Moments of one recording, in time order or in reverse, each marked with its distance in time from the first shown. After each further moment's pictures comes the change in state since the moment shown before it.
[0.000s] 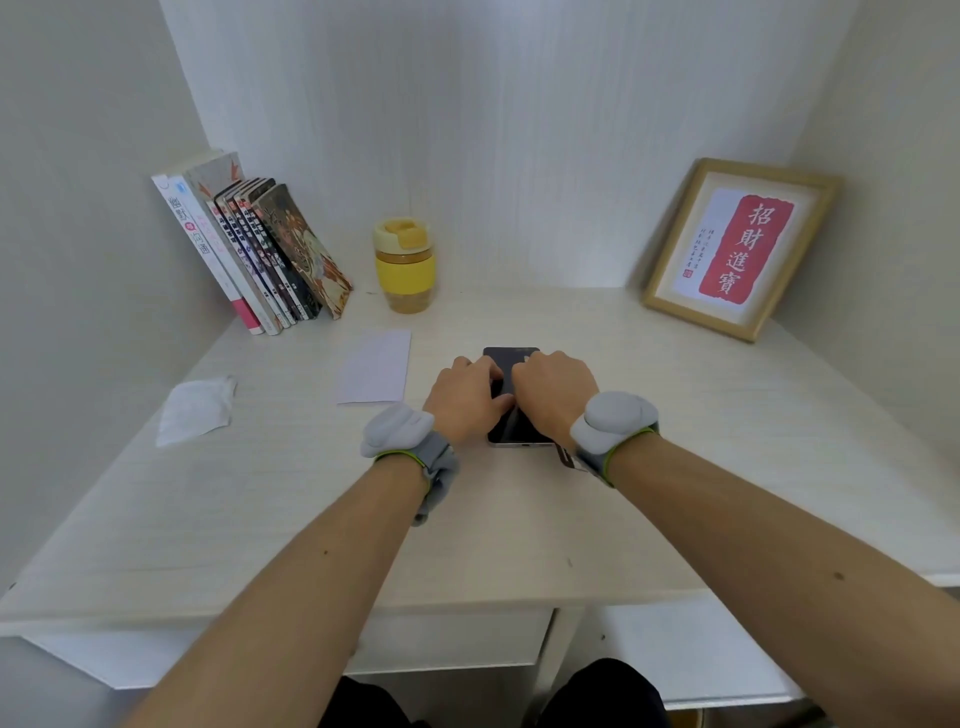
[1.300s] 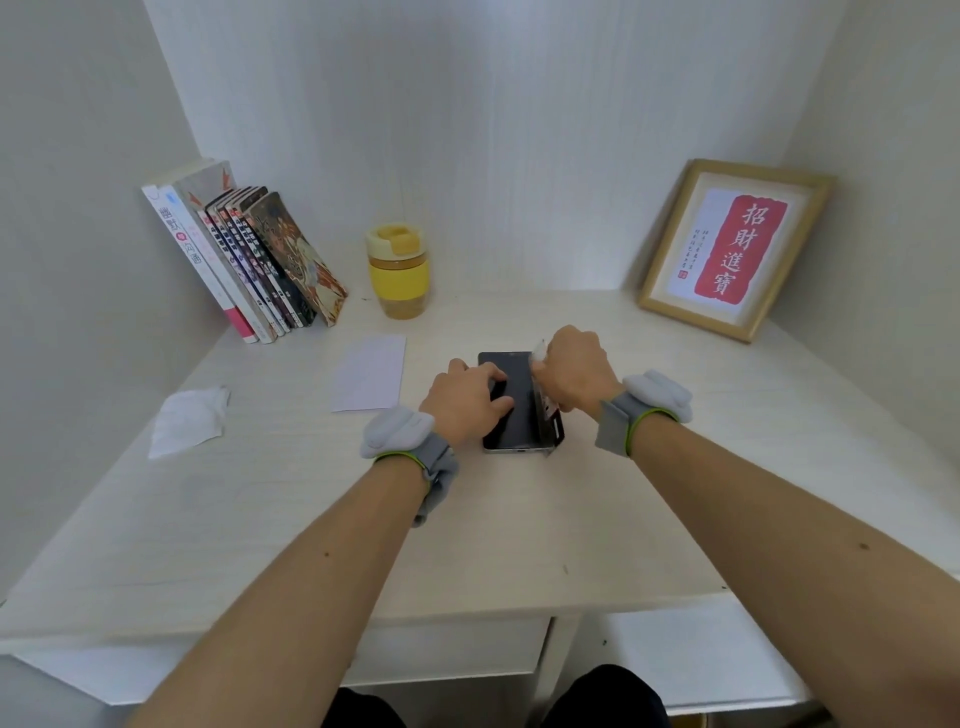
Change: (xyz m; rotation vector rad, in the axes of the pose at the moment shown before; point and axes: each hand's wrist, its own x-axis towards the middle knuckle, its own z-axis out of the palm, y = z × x) left_hand 0.009 0.003 0.000 0.059 -0.057 -0.044; right_hand 0.021 0.032 0.005 0.839 0.026 0.468
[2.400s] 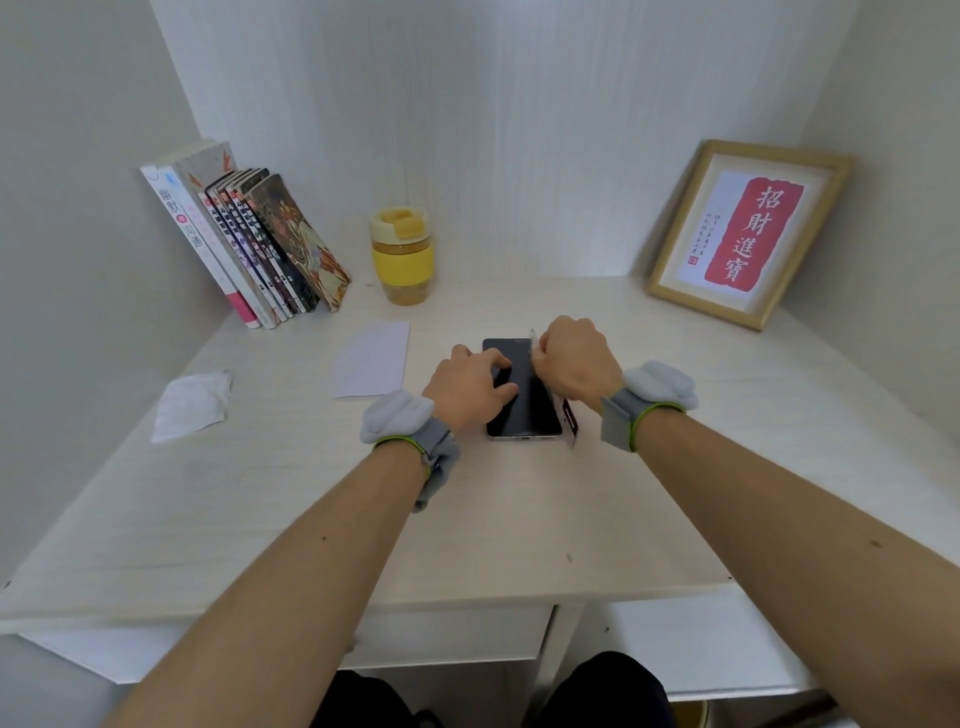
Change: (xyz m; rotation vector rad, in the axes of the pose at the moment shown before) left_hand -0.001 -0.001 -0.002 -0.007 -0.011 0.015; right_hand 0.004 0.004 0.010 -0.078 -0.005 -0.118
